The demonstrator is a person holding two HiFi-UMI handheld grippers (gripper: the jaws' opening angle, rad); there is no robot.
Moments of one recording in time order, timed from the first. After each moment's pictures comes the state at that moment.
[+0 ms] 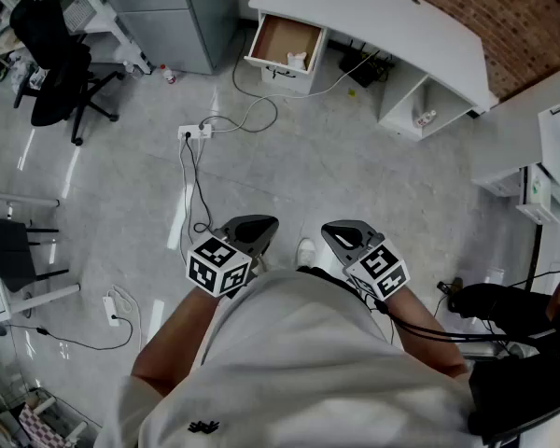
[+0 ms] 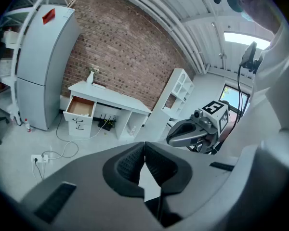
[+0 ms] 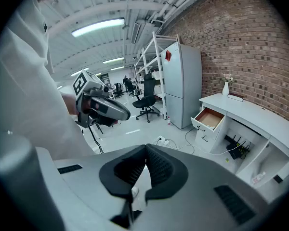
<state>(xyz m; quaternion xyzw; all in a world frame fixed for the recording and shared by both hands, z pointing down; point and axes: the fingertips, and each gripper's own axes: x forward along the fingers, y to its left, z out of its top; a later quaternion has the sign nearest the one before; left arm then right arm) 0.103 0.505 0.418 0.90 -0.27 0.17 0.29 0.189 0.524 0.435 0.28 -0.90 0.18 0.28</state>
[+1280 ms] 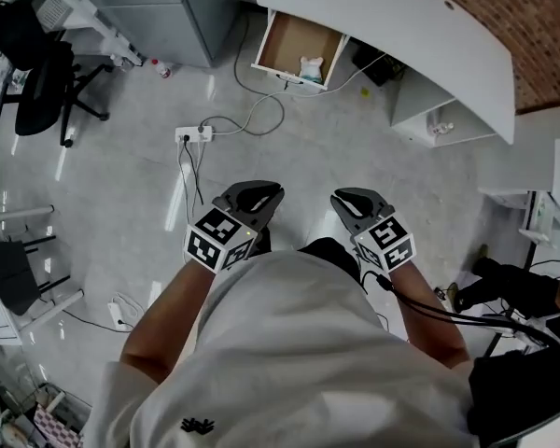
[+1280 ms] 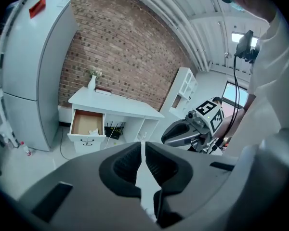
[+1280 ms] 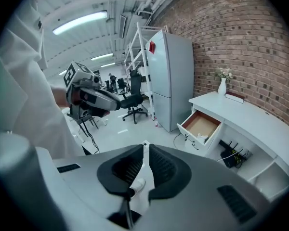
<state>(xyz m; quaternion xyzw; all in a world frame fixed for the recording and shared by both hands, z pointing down) 0.069 0.175 0.437 0.91 -0.26 0.19 0.25 0.170 0.186 0.479 0.31 -0.88 0.18 0.31</state>
